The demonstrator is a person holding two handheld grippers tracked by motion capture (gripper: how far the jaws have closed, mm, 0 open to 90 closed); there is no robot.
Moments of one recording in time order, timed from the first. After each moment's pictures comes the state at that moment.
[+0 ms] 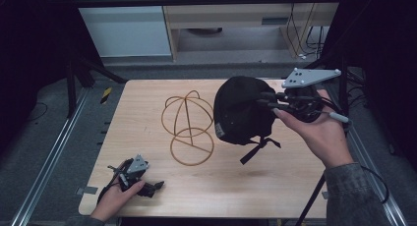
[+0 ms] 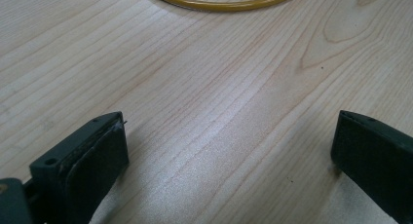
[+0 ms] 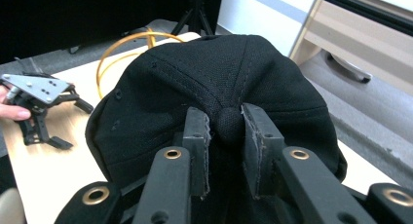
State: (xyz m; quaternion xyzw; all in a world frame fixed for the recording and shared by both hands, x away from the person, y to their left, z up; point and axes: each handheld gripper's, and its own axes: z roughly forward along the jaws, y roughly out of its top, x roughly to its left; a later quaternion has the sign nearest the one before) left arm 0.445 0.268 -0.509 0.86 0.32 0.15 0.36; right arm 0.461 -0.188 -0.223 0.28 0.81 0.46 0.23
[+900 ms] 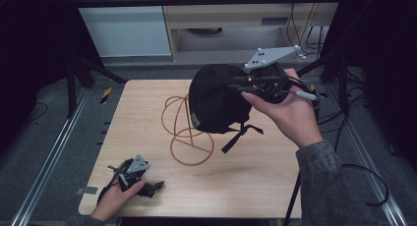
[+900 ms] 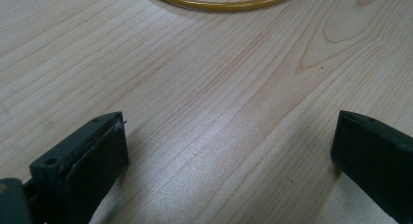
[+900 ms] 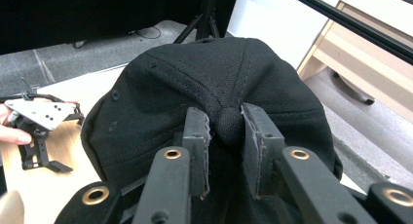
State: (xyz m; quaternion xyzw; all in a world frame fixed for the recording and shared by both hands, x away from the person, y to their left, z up) left arm 0.445 0.268 -0.509 0.87 0.32 0.14 0.35; right arm 0.486 -0.124 -0.192 0.24 0.83 0.44 0.24
